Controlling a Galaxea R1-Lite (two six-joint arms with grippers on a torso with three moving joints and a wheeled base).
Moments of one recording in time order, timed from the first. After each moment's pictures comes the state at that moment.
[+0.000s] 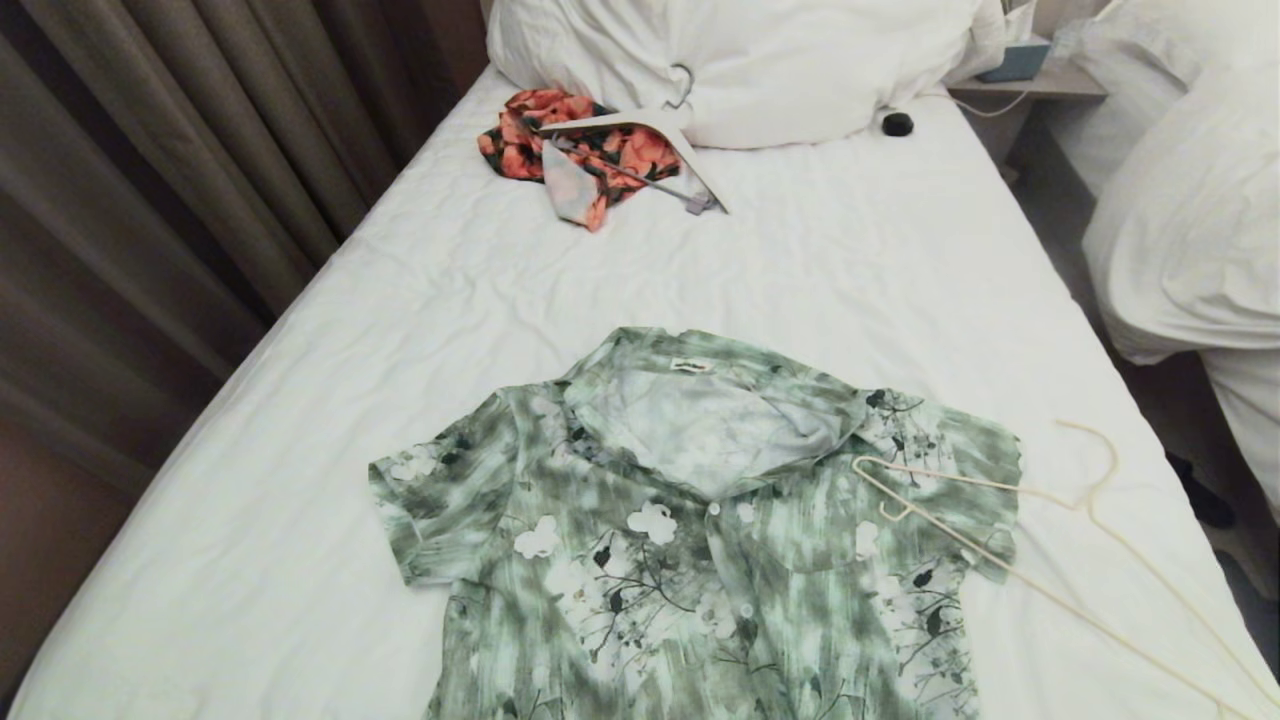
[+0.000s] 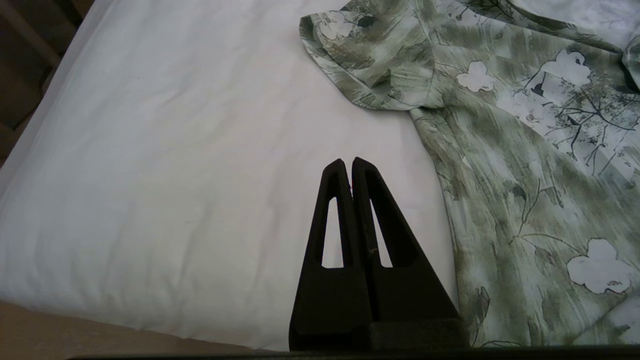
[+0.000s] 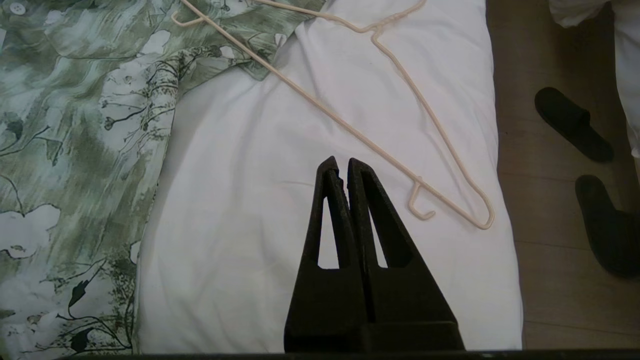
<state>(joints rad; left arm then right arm) 0.00 0.00 -0.02 0.06 0.00 0.01 0.00 0.00 -0.04 0.10 0.02 -0.05</state>
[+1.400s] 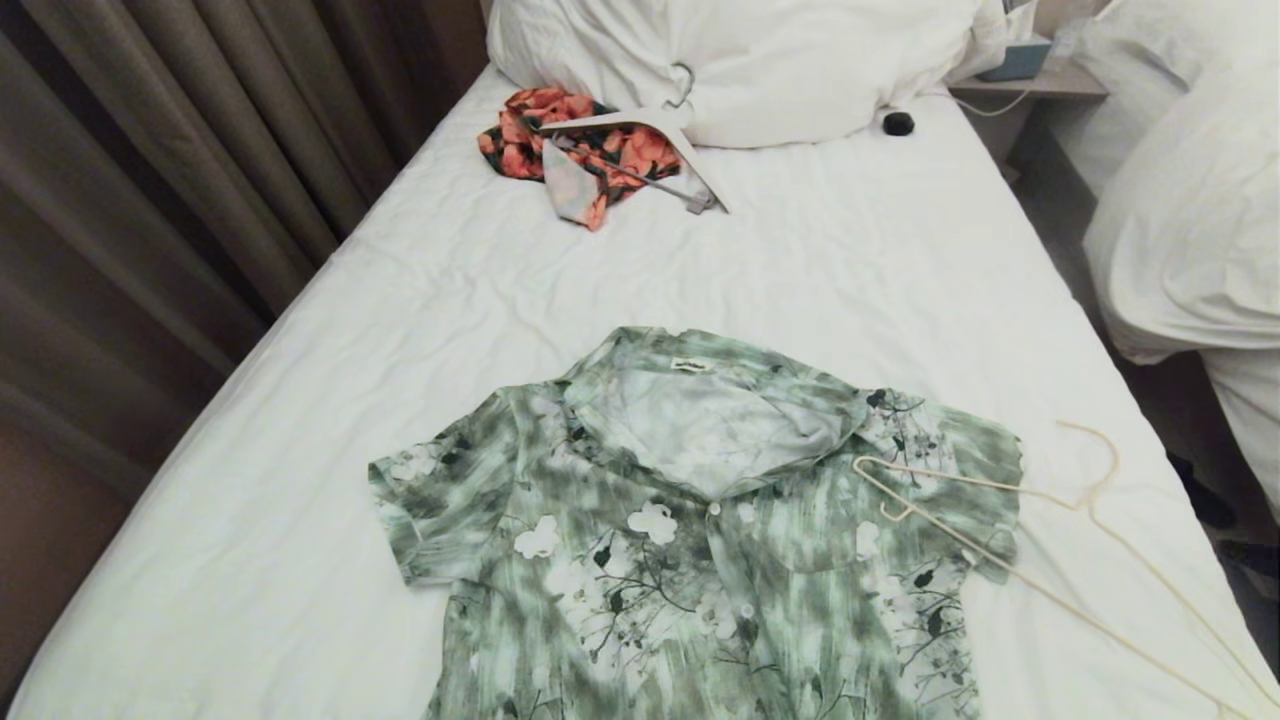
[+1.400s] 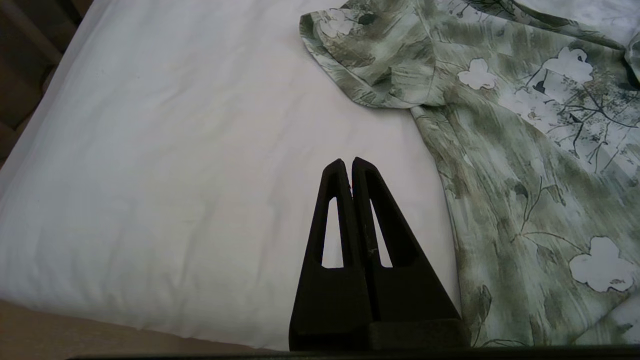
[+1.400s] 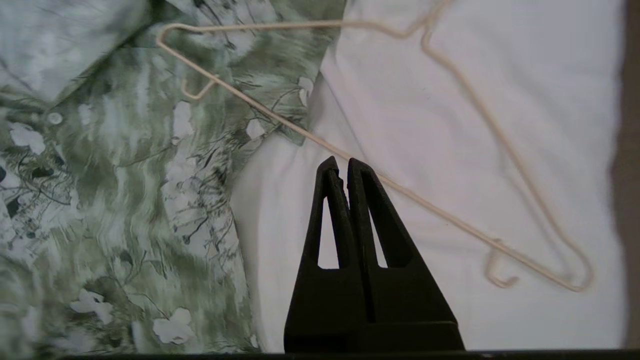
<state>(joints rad) 0.00 0.00 -0.02 0.06 0.00 0.01 -0.15 1.08 -0.63 0.11 0.23 0.21</state>
